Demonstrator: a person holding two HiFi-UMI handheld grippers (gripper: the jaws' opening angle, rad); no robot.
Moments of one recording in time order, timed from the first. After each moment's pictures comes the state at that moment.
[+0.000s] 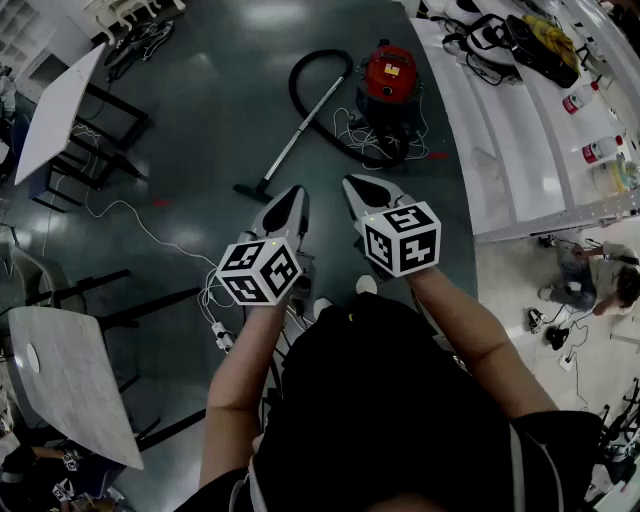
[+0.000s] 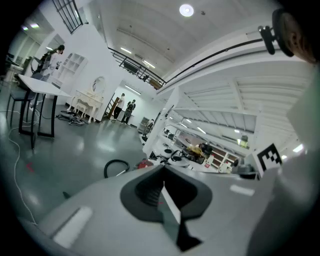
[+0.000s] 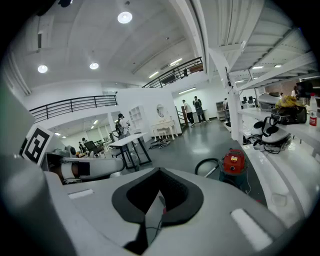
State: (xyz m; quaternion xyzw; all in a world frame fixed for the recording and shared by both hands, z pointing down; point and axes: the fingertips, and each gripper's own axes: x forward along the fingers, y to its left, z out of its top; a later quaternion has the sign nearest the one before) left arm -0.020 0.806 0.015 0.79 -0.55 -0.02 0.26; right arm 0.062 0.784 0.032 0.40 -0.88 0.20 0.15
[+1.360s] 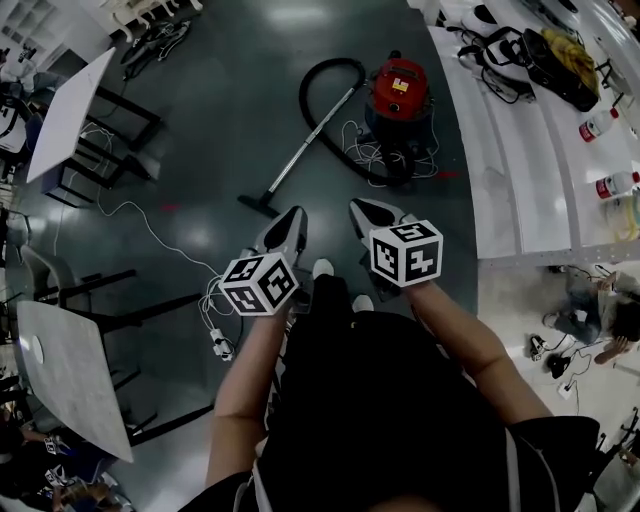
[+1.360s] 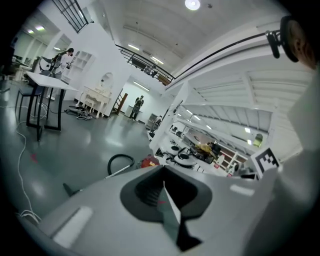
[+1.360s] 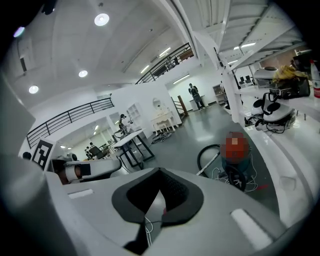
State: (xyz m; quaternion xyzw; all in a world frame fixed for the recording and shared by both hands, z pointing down) left arm 0.022 0.748 0.053 0.76 -0.58 -0.01 0.30; right arm 0.122 0.723 0.079 0.37 -0.87 0.29 0.15
